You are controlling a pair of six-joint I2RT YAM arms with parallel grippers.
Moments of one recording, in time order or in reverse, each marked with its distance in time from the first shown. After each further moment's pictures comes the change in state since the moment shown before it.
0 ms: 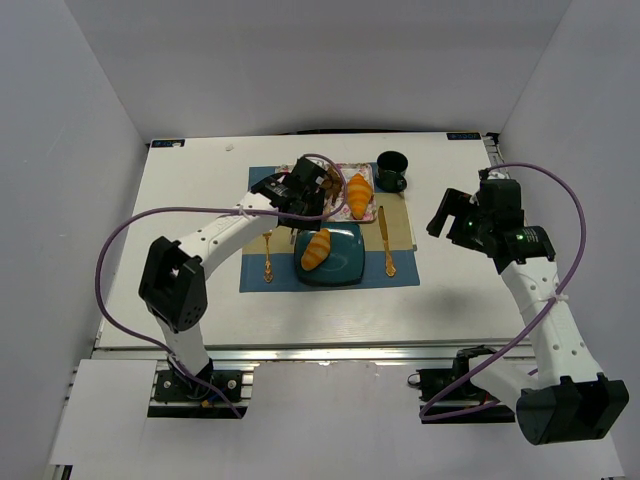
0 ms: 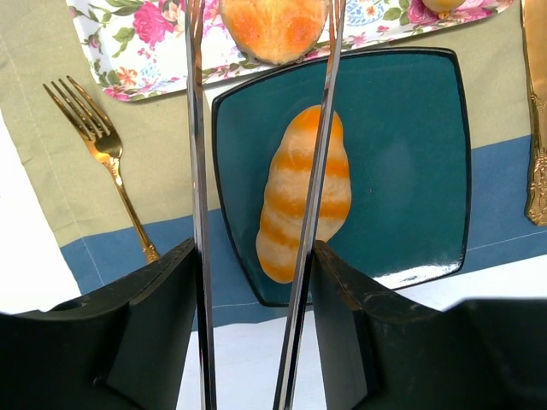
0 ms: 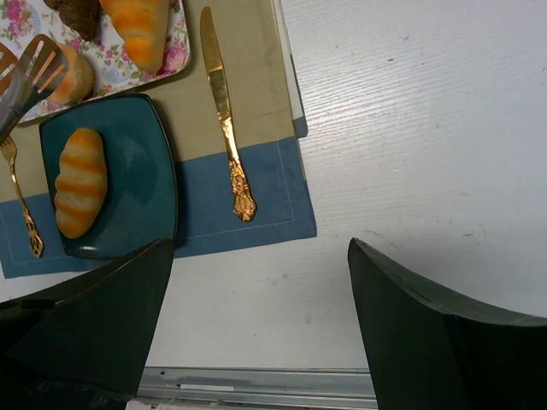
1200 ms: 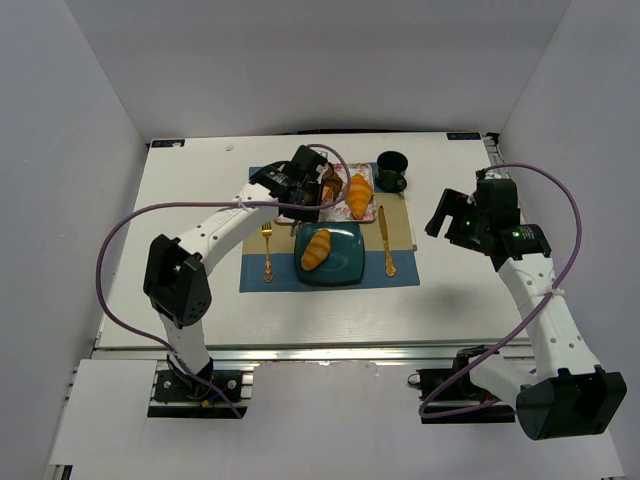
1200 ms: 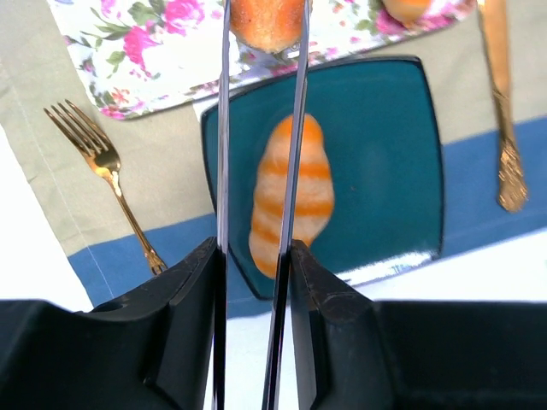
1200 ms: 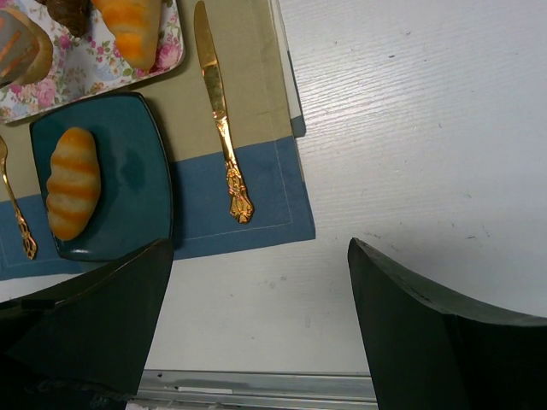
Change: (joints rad) left arm 0.016 0.046 0.124 -0.077 0.045 0.038; right arm 0.000 0.026 -0.016 0.023 -0.001 0.000
